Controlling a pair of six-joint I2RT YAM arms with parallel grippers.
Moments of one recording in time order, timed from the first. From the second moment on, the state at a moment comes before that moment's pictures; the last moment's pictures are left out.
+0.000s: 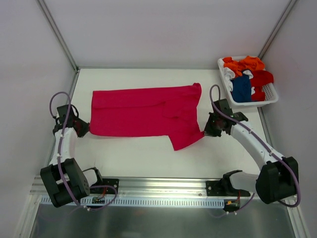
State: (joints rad) left arm 0.38 1.15 0.69 -0.51 0.02 -0.67; right arm 0.34 1.22 0.86 -0.78 0.00 0.65
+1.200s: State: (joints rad) left arm 0.34 1.68 1.19 -0.50 -0.04 -0.63; right arm 0.21 2.10 1.94 -0.74 -0.18 0.42
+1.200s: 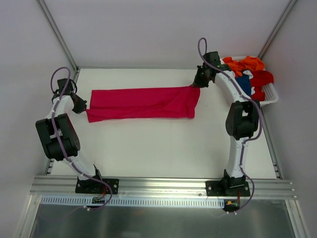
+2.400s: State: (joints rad) left arm 0.31 1.34 1.05 -0.49 0.04 -0.51; right arm 0.19 1.69 1.71 -0.80 -0.21 0.39
